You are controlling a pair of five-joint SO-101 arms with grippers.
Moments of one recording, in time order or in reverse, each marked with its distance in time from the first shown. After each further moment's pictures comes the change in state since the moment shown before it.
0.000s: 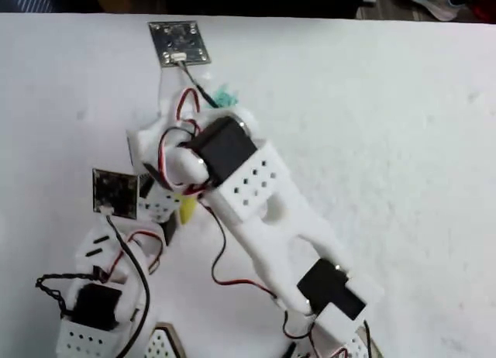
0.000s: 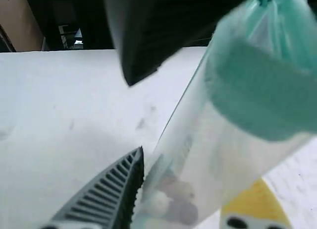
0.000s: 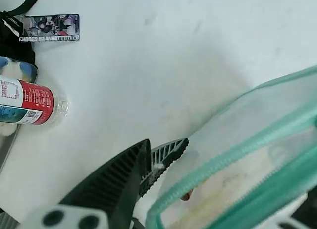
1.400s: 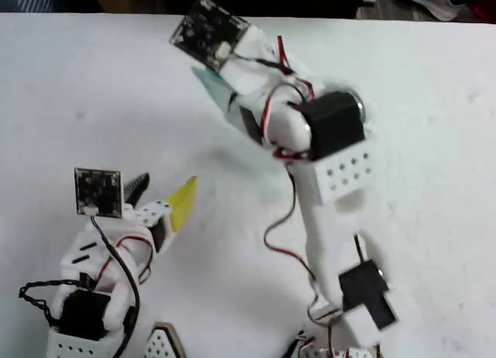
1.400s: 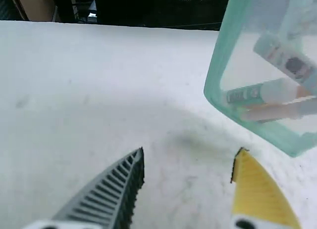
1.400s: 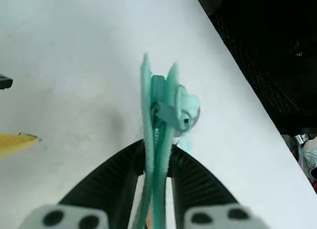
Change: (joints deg) left arm -2.9 0.4 -7.8 13.1 2.6; right arm 21.0 -10.4 -0.4 2.9 65.9
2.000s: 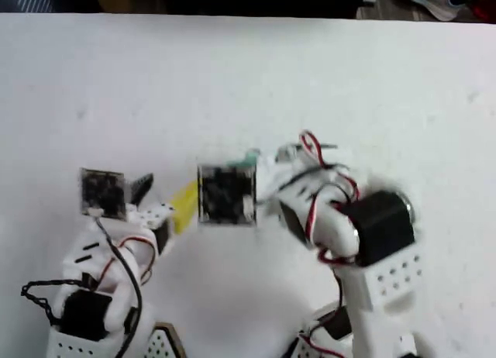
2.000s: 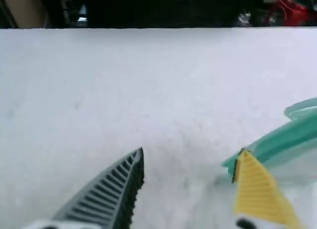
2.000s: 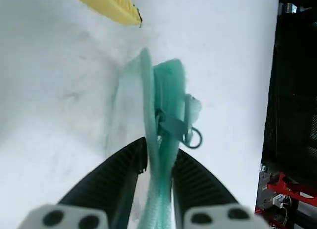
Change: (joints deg) left arm 3.5 0.0 0.0 0.3 -4.0; right arm -0.1 -36.0 42.6 0.0 34.8
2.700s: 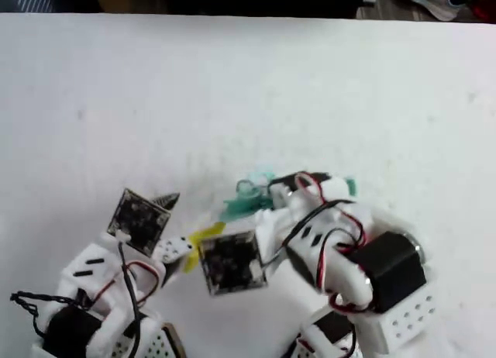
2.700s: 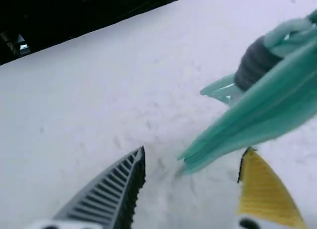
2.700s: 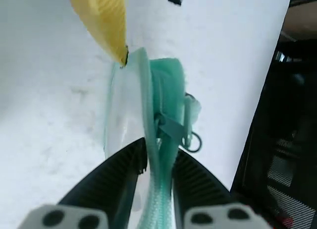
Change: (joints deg) left arm 12.7 -1.0 -10.5 14.0 -9.3; right arm -7.3 -9.2 6.1 0.0 8.0
